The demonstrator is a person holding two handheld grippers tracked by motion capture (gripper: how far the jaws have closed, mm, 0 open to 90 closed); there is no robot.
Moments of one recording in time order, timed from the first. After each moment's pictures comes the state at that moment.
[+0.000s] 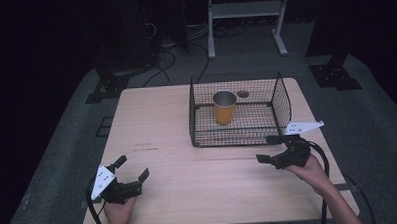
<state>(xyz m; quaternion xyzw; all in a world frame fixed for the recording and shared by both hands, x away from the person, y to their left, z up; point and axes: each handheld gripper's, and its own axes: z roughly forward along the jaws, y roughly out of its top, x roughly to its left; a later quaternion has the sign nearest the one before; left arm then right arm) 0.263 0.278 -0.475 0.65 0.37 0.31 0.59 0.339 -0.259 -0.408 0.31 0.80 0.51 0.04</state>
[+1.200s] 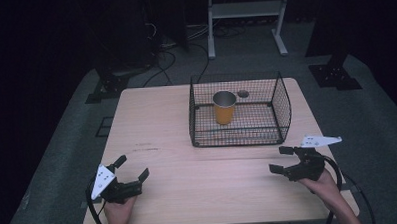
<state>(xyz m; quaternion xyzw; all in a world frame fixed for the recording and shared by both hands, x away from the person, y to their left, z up) 0.264 0.278 -0.475 0.65 0.37 0.31 0.59 0.309 -0.293 -0.431 0.35 0.78 0.52 0.05</state>
